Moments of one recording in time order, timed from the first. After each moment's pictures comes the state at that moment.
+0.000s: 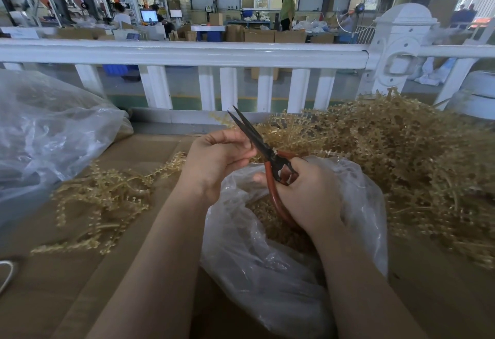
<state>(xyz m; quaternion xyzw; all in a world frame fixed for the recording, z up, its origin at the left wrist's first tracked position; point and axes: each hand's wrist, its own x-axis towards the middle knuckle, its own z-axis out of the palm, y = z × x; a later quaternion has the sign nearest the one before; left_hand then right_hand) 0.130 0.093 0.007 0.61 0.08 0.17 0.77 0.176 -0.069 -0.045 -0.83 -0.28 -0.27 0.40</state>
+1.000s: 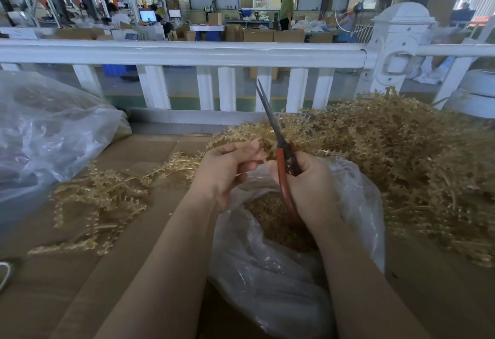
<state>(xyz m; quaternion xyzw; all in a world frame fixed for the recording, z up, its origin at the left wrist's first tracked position) 0.135 0.077 -0.005 0.61 0.13 0.13 0.77 0.182 -0.067 -0.041 -0.80 -0.16 -0.08 0.58</state>
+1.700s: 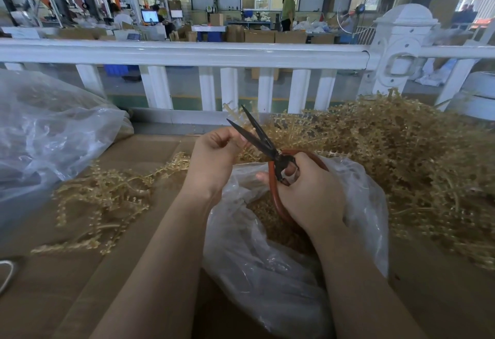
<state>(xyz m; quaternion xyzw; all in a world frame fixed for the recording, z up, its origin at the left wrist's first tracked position) 0.135 0.089 -0.002 0.69 0.01 0.28 0.67 0.181 -0.072 -0.045 -0.89 -0.21 -0.22 0.33</state>
